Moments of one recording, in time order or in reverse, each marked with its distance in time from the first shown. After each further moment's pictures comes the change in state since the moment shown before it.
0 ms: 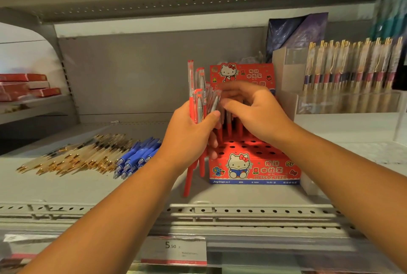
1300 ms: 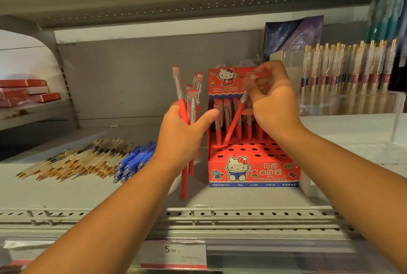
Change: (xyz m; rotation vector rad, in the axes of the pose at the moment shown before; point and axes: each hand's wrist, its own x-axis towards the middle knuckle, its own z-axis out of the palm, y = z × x) left_hand 0.009 -0.010 -0.006 0.110 0.188 -0.048; right_hand 0.014 0.014 -0.014 -0.017 0.478 -0.056
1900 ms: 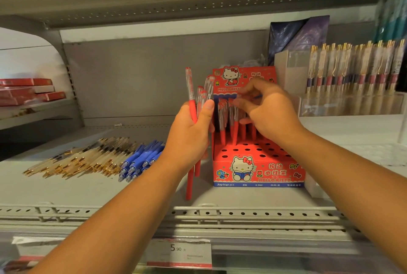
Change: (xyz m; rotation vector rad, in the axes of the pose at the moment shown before) left_hand -0.003 0.005 0.002 -0.023 -0.078 -0.017; right_hand -0.009 -0.001 0.004 -0.049 -0.281 0.102
